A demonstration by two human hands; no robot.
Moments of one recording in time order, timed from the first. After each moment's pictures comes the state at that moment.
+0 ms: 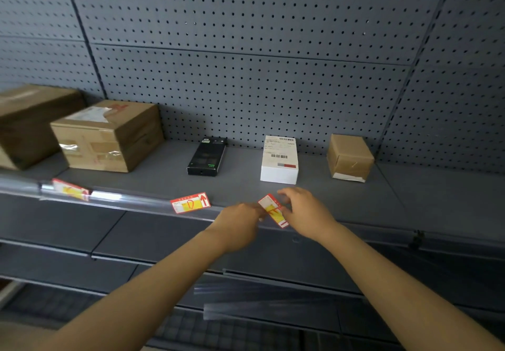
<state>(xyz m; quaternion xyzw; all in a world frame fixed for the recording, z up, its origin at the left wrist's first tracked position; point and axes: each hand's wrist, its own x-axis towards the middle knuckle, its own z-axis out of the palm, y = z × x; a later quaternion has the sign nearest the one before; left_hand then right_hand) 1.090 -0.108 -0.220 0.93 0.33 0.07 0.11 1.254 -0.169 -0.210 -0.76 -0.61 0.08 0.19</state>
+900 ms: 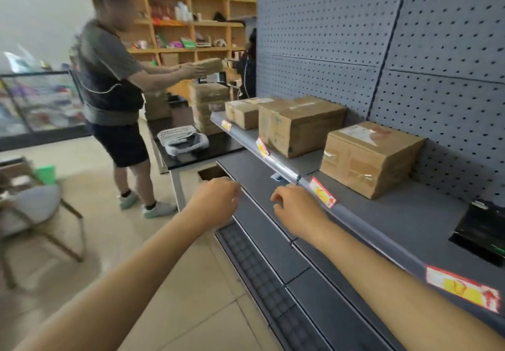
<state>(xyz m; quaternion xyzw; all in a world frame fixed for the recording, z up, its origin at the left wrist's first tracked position) 0.646 -0.091 -0.165 0.66 0.74 0.10 -0.05 0.826 -0.023 -0.180 -0.42 -0.88 0.13 0.18</state>
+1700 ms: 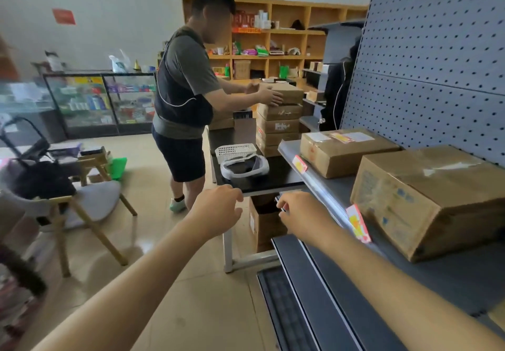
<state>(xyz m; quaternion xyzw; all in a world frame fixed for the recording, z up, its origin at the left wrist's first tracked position) 0.397 0.065 -0.159 0.53 0.84 0.08 -0.06 0.550 0.185 -0.165 -0.31 -0.93 0.16 0.13</state>
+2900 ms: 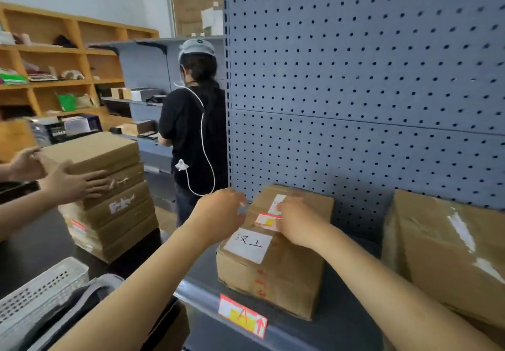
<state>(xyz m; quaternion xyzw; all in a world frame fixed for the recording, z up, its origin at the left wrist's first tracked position) 0.262 0.553 -0.110 0.83 0.53 0.15 -0.02 0.443 0.542 -0.131 -0.67 -0.74 0.05 0.09</state>
